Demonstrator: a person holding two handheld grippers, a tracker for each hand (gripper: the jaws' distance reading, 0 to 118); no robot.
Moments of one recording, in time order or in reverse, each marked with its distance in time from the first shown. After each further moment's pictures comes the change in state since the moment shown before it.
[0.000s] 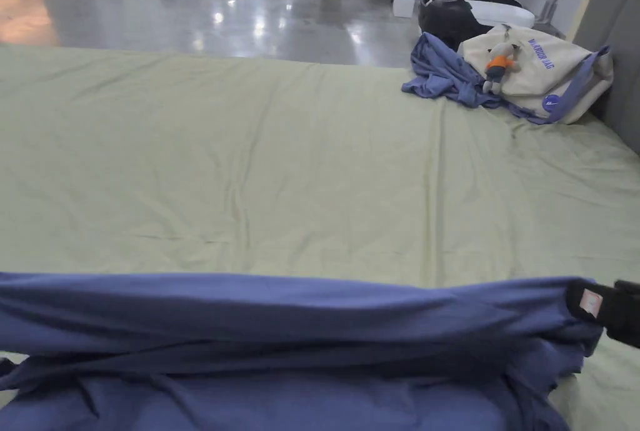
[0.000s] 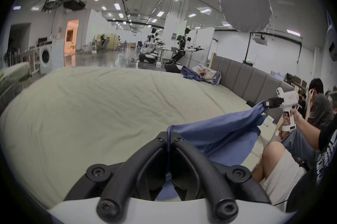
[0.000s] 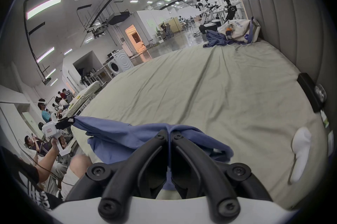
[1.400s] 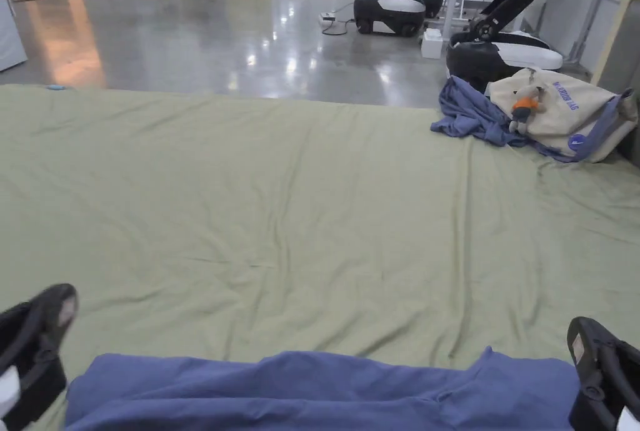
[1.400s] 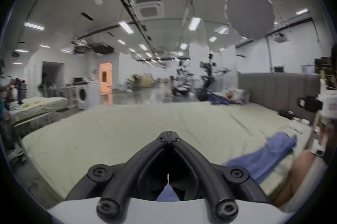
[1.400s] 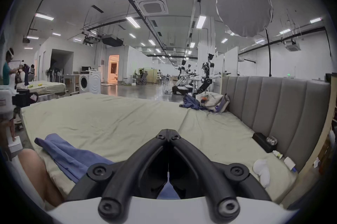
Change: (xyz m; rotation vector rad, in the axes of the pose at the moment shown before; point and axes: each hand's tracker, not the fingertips) left arm 0.125 -0.015 0.029 0.290 0.370 -0.189; right arm -0.144 -0.090 0.000 0.520 -0.396 0.398
